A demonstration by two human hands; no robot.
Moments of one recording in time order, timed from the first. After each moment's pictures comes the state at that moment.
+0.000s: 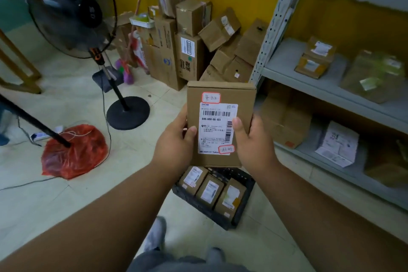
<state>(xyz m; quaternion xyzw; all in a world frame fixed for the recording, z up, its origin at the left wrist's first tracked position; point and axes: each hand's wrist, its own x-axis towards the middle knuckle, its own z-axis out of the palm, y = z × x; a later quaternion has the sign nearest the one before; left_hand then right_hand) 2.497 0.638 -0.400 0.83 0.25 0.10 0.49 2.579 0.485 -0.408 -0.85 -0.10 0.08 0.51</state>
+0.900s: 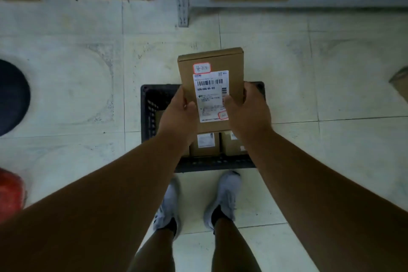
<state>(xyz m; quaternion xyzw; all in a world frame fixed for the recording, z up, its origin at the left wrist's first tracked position) 2.700 0.675 -0.860 0.80 0.18 -0.27 0.50 2.690 0.525 -0.872 -0.86 0.28 0.12 0.41</state>
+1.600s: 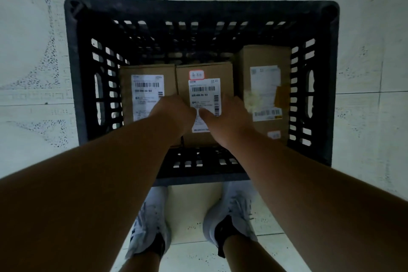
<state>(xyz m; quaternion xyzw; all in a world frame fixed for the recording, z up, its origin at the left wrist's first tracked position) 2.688 0.672 -1.141 0.84 0.12 -0.49 0.20 2.637 0.547 -1.161 -0.86 0.23 0.31 0.34</state>
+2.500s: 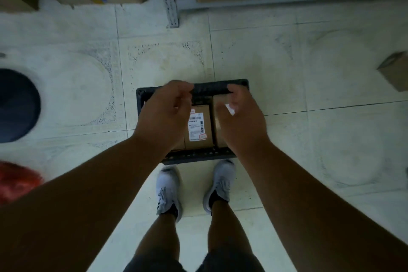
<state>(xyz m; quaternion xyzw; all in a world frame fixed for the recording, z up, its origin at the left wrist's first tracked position) 2.702 0.657 -0.741 0.88 0.03 -0.21 0.43 2.665 0.503 -0.758 -0.85 0.25 0.14 0.45</state>
